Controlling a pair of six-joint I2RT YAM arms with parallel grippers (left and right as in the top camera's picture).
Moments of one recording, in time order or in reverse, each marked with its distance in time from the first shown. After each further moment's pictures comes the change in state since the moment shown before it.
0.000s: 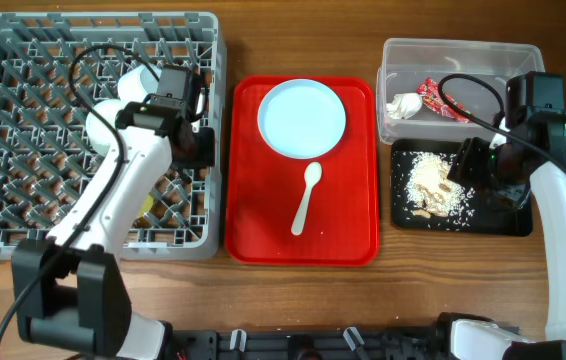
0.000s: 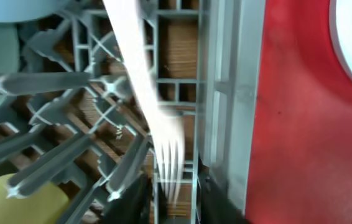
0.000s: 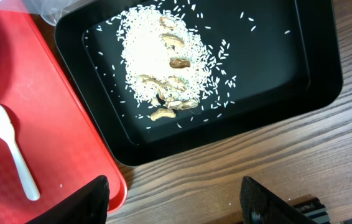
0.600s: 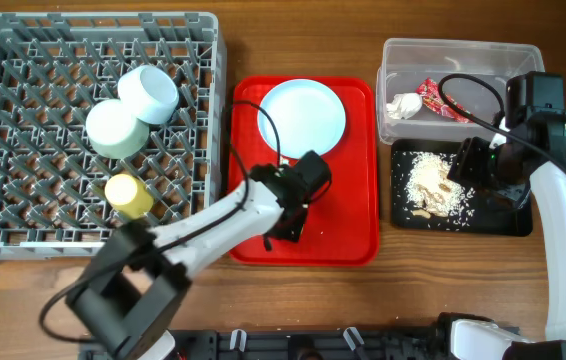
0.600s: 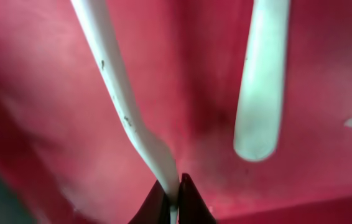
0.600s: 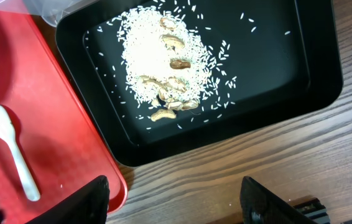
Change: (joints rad) left arm -0.590 0.085 -0.137 0.017 -0.014 -0.255; right arm 0.000 0.000 0.000 0.003 0.000 0.000
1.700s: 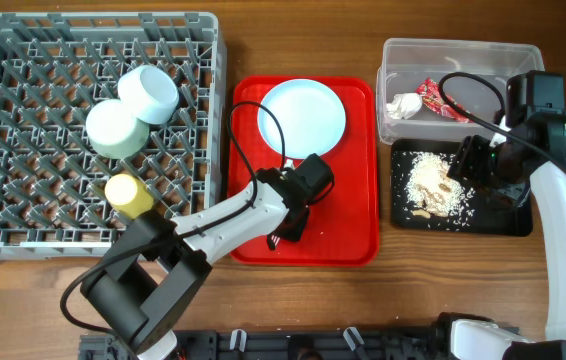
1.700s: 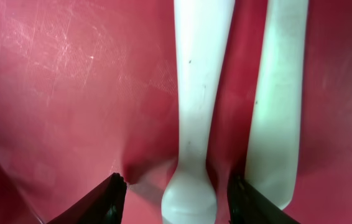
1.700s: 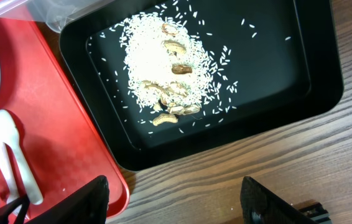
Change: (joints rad) left arm -0.008 0.071 -0.038 0.133 -0.044 0.026; right arm 0.000 0.000 0.000 0.016 0.000 0.003
